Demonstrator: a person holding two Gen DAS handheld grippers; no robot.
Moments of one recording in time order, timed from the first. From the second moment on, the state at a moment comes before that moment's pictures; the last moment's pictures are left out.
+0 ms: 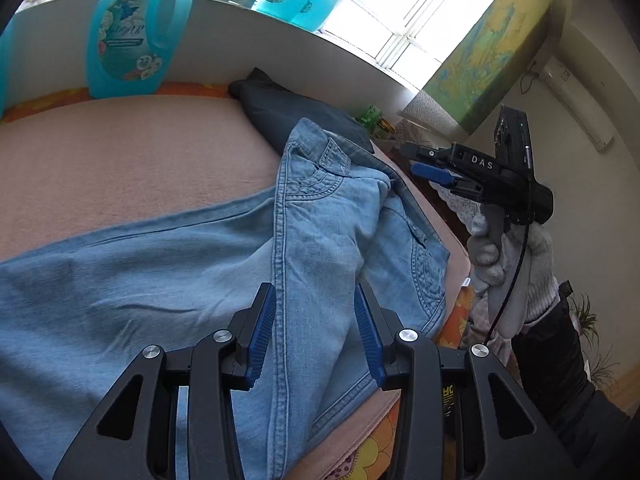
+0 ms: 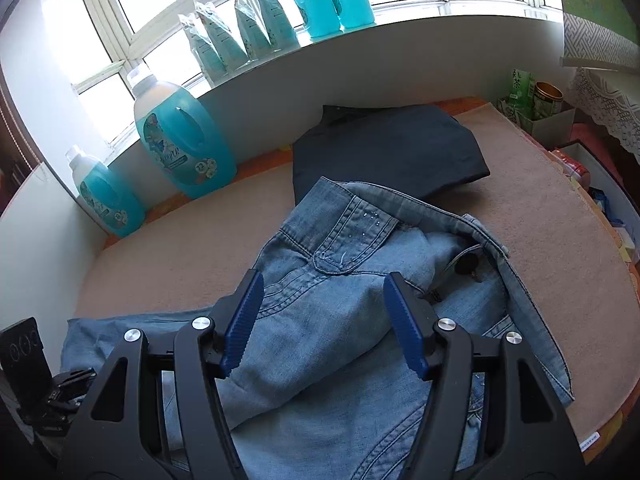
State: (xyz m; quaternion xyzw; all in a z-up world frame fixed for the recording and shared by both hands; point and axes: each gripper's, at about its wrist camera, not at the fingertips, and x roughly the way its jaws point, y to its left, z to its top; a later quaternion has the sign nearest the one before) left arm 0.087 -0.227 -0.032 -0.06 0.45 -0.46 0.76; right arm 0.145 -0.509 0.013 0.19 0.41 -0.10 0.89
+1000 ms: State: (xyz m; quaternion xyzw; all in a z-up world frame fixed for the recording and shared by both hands) left arm 0.078 -0.216 -0.081 -0.08 0.50 -0.51 0.70; right arm 0.324 -0.446 -0.096 -0.02 0.62 -0.24 0.74
